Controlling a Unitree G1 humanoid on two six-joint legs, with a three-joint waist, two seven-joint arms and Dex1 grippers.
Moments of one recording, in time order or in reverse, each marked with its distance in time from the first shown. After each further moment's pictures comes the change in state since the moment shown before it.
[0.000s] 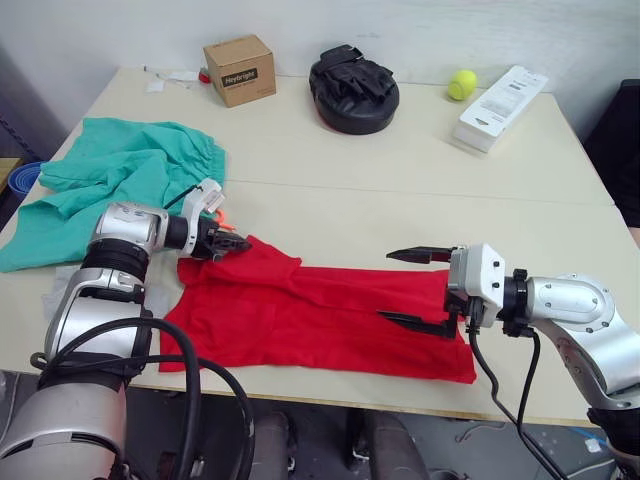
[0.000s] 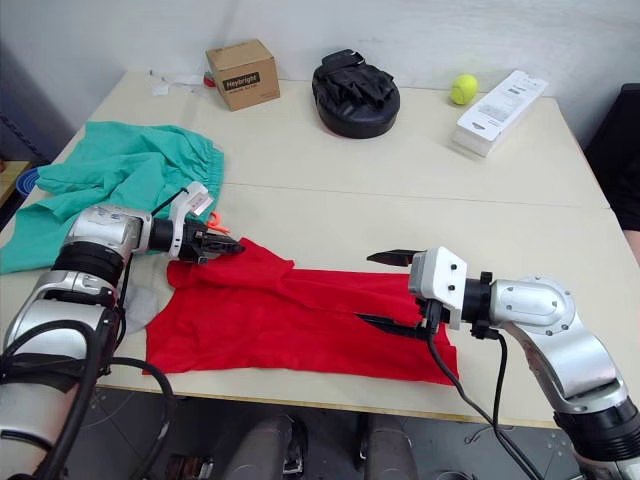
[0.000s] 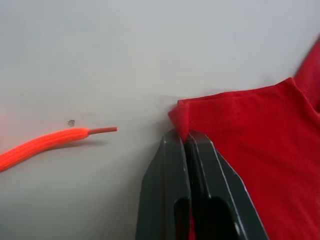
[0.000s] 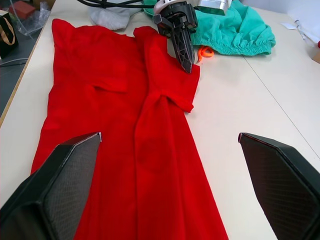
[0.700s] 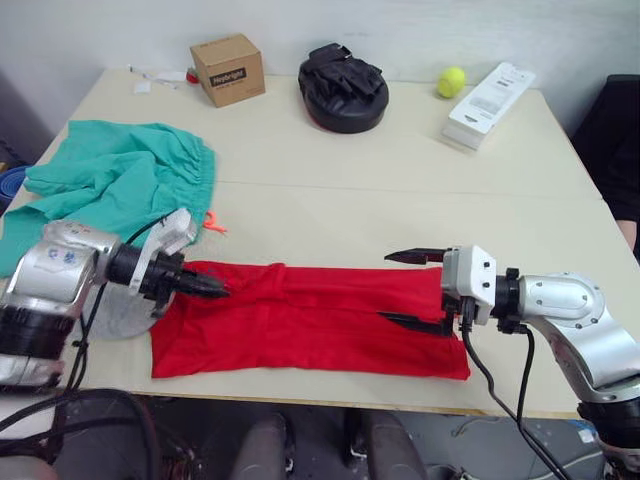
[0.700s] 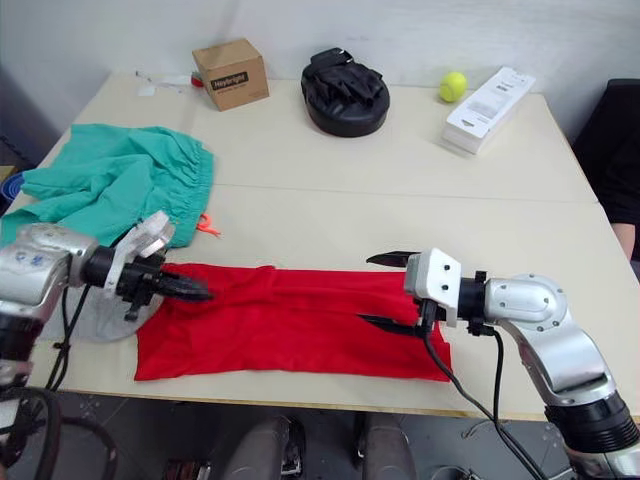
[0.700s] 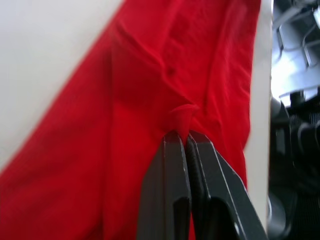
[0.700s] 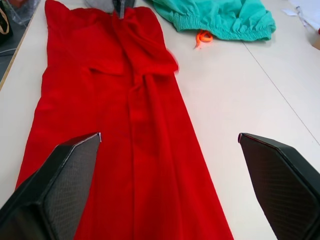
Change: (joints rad) left arm 0.565 0.412 0.059 -0.980 -0.282 0.133 -0.303; right arm -0.037 0.043 0.025 0.070 -0.074 -0.036 0.056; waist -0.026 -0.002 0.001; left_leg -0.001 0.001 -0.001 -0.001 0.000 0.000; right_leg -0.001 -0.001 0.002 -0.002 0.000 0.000
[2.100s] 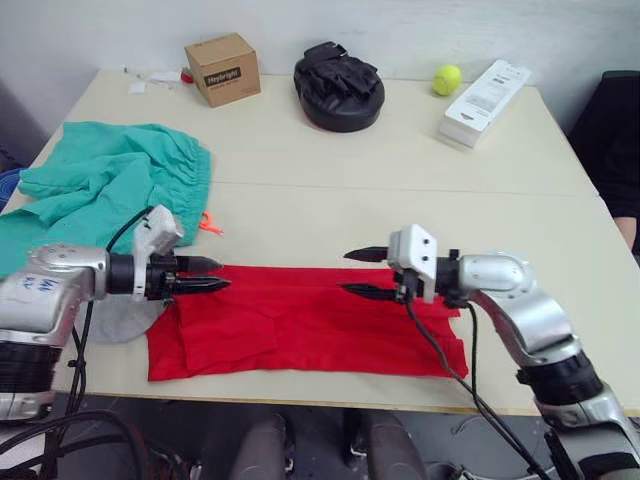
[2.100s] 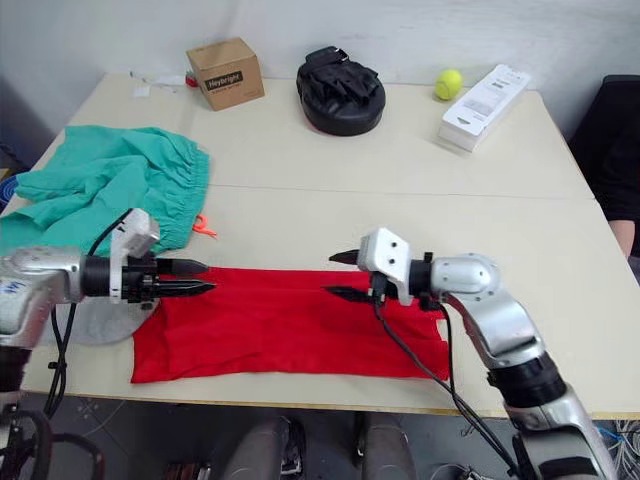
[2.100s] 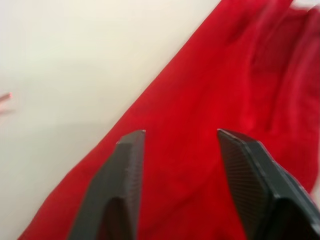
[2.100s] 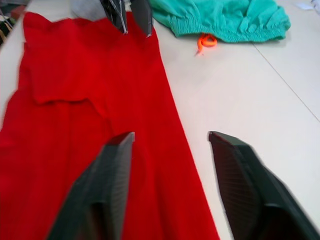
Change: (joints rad) left arm 0.101 -0.104 0.119 -0.008 -0.050 -0.063 0.412; right arm -0.274 0.238 0.197 0.219 -0.141 0.110 -0.052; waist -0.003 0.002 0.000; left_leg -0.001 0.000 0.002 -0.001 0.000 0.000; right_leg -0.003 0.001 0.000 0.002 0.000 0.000
